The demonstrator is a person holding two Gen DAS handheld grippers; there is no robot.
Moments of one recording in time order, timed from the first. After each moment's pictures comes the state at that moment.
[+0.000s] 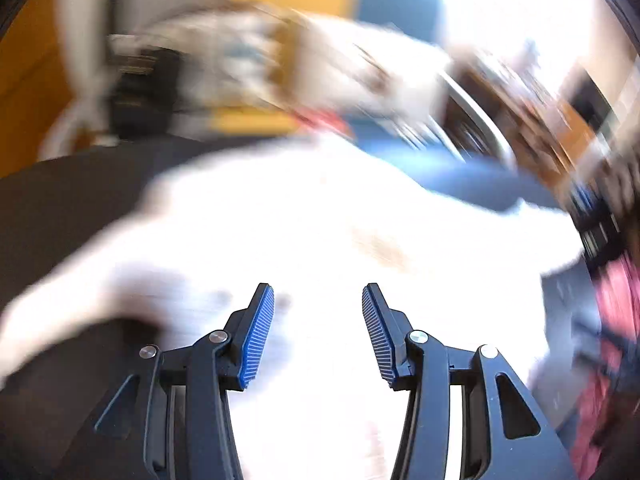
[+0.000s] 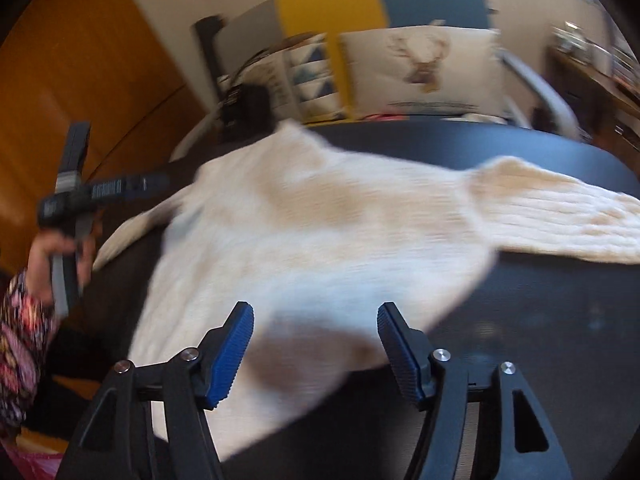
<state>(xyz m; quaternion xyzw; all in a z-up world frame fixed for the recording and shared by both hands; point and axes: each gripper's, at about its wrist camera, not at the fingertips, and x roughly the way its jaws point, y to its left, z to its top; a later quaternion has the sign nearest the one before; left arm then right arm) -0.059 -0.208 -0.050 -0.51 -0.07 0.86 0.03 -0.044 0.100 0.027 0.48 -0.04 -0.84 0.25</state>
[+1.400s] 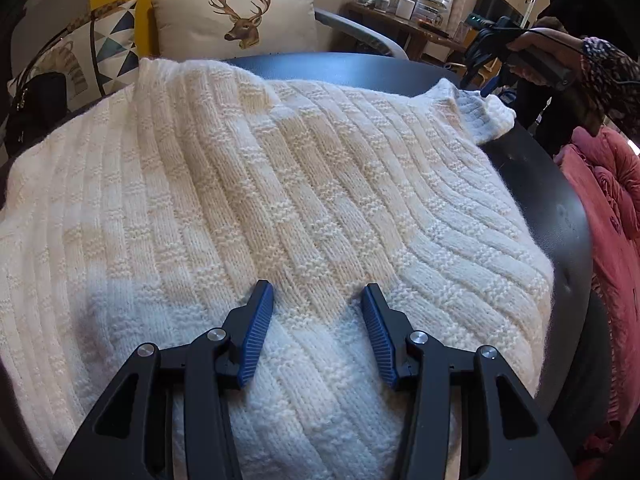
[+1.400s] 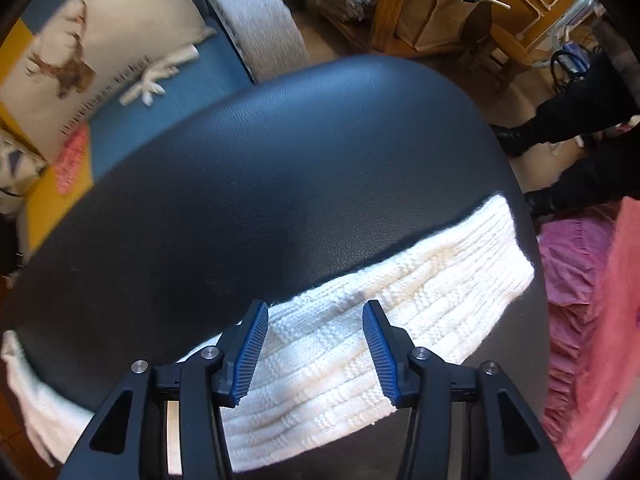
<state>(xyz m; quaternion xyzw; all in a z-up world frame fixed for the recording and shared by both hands) -0.010 -0.165 -0.119 -0.49 -0.01 0.86 0.15 -0.334 0.256 -0.091 0.70 -0.07 -0.70 -0.13</state>
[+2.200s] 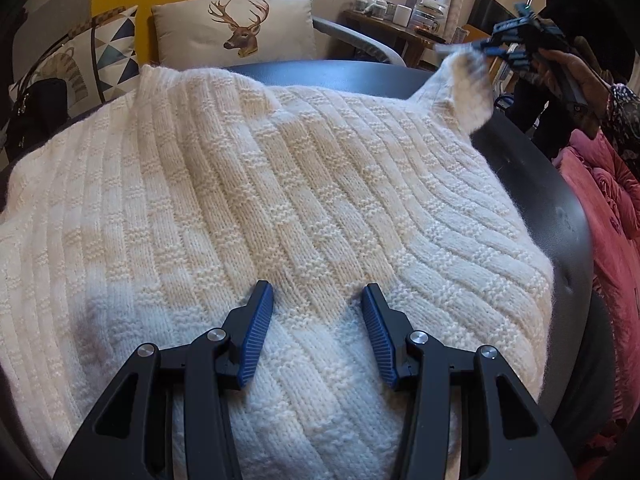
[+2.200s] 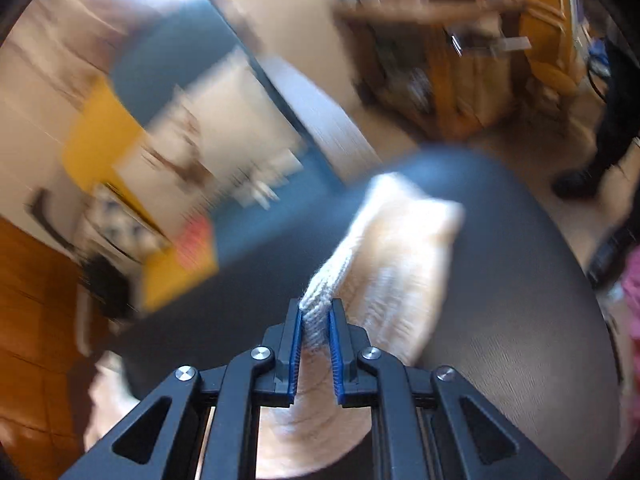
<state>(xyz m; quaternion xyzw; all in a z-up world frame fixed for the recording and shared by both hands) -0.003 -0.165 -0.118 -0.47 -0.01 0.87 0.14 -0.237 0.283 0.017 0.43 -0.24 -0.87 0.07</state>
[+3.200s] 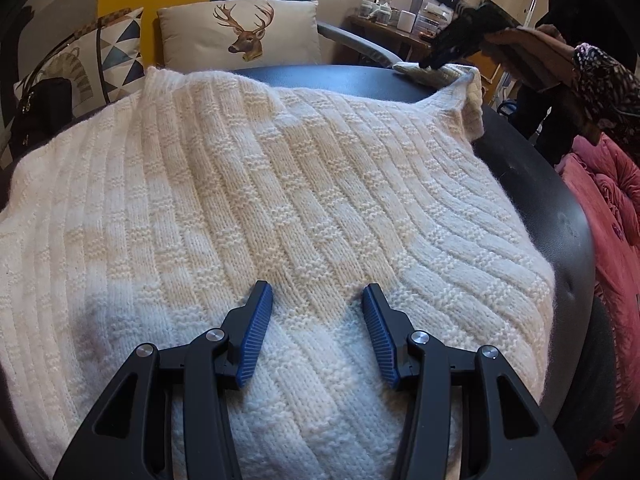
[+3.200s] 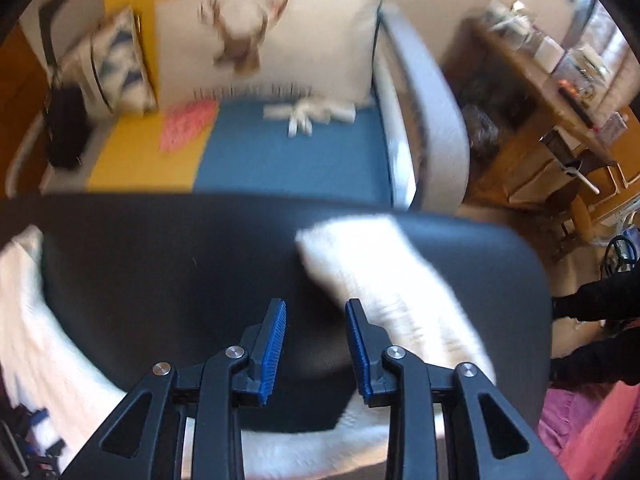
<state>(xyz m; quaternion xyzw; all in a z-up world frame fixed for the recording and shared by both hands) 0.006 -0.170 -0.114 -0.47 -0.02 0.87 0.13 -0.321 0.143 -0.054 0.60 0.11 -0.79 0.06</state>
